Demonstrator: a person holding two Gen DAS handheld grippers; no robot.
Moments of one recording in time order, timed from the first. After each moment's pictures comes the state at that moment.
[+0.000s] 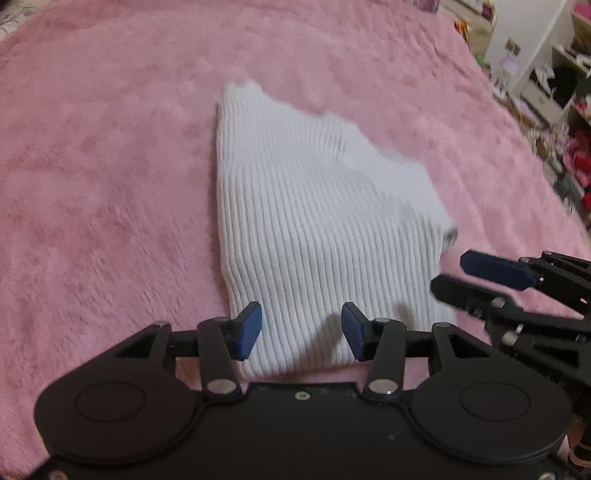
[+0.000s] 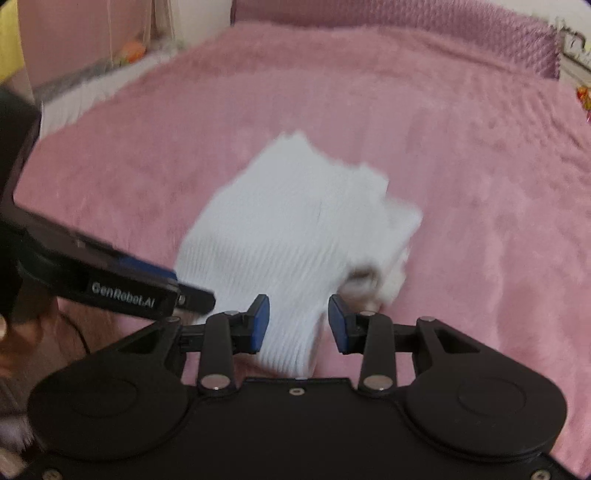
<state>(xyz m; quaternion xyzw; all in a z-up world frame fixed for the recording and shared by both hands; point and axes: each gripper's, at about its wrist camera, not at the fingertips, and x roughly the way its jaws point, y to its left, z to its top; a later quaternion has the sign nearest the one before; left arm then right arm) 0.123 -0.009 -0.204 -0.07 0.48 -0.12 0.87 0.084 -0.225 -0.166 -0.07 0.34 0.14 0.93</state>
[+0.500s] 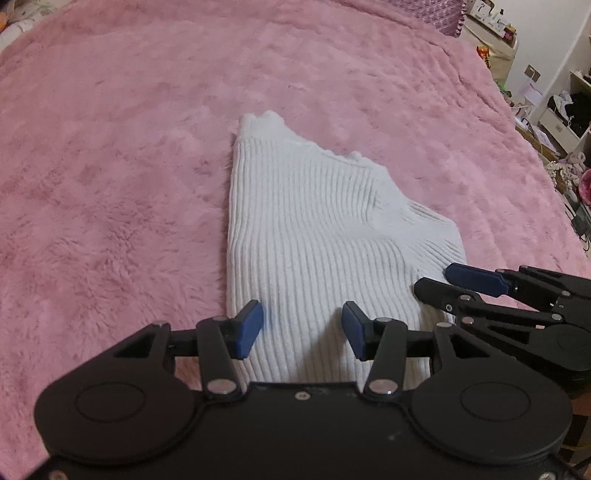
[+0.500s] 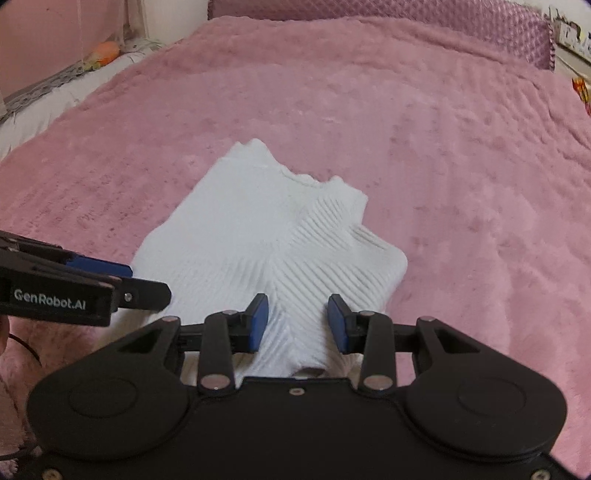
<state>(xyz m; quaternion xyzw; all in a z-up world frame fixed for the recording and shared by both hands) 0.174 -0.009 -0.213 -0.09 0.47 -0.09 0.88 0.162 -0.239 -0.198 -0.06 0.37 0.11 0.92</state>
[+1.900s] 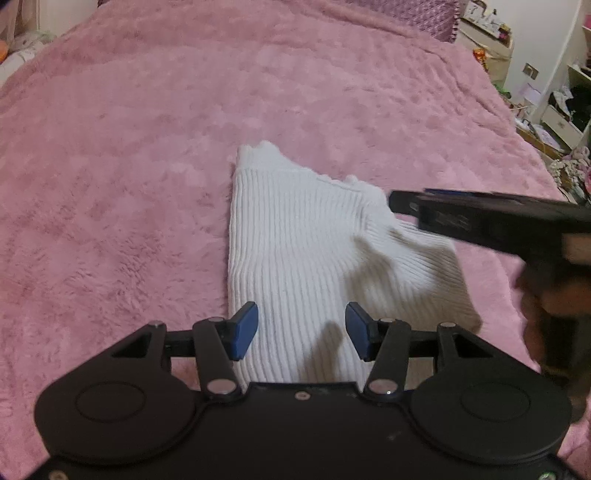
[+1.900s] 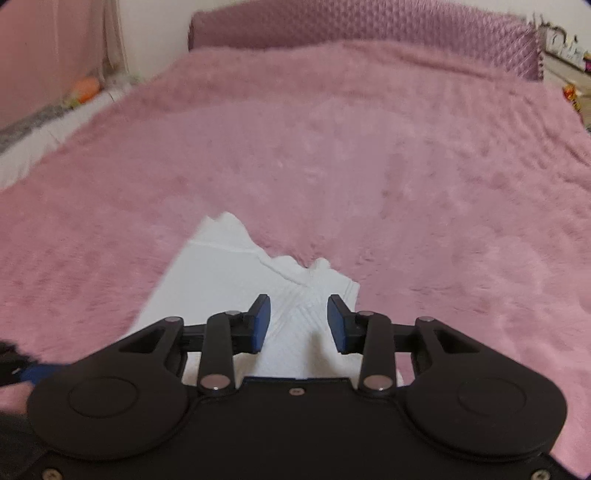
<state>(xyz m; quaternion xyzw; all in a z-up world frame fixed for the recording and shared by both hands) 0.167 -0.018 -0.188 -0.05 0.44 -0.08 0.89 0.203 -0.232 -0.162 -0.04 0.32 0.10 0.94</state>
